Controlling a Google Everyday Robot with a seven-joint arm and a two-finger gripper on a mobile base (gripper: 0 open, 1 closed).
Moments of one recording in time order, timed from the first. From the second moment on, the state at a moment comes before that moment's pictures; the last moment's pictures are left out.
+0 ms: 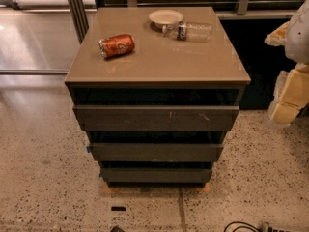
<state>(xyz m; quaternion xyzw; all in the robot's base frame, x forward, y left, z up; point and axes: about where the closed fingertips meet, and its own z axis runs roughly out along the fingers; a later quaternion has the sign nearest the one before) 0.438 -0.217 0.976 -0.60 0.78 -0.03 0.16</state>
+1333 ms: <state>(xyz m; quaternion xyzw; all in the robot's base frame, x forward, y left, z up) 0.430 -0.204 0.857 -0.54 0.81 0.01 0.20</state>
